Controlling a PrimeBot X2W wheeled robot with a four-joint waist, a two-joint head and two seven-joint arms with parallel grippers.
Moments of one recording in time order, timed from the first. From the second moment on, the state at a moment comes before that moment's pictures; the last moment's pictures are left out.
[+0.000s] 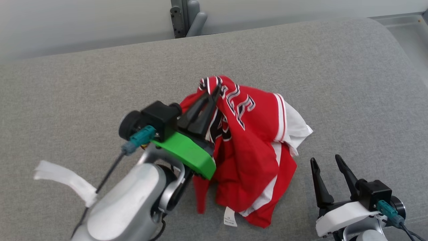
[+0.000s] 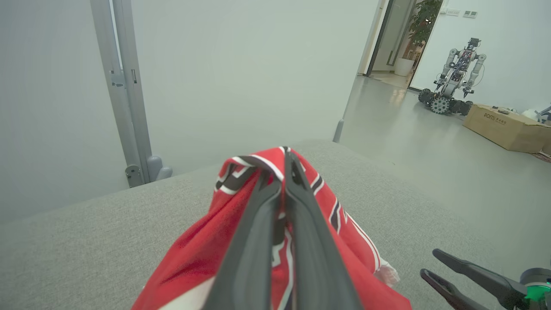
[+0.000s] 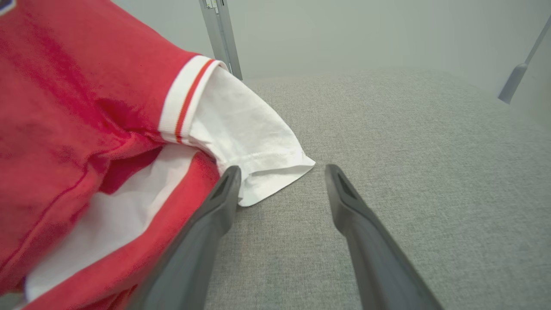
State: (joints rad) left arm -0.55 0.23 -0.77 0.06 -0.63 0.13 -0.03; right arm -0.01 -0.05 0.04 0.21 0.13 0.13 -0.26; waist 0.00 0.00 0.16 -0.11
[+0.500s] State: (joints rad) left arm -0.64 0.59 -0.33 -0.23 -0.70 0.26 0.06; right arm 0.01 -0.05 0.03 0.21 0.15 0.13 -0.26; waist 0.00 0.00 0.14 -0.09
